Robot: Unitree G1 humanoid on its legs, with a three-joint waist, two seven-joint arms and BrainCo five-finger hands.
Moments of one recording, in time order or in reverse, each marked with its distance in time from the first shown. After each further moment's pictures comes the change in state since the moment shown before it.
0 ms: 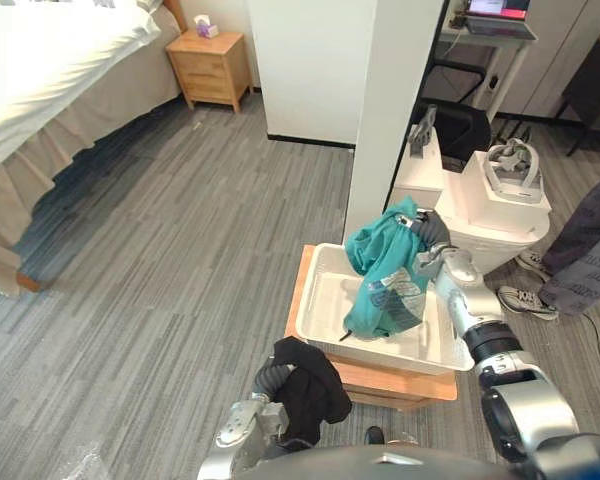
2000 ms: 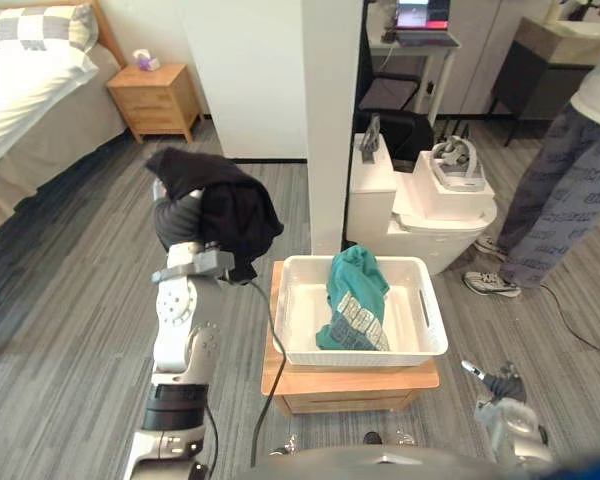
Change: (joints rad) left arm -0.427 0.114 0.275 -0.650 -0.041 -0.110 0.270; right arm 0.596 0.051 -0.318 0.148 -0.163 -0.018 -0.225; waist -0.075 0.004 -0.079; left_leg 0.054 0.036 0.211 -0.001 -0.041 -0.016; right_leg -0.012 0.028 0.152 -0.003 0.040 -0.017
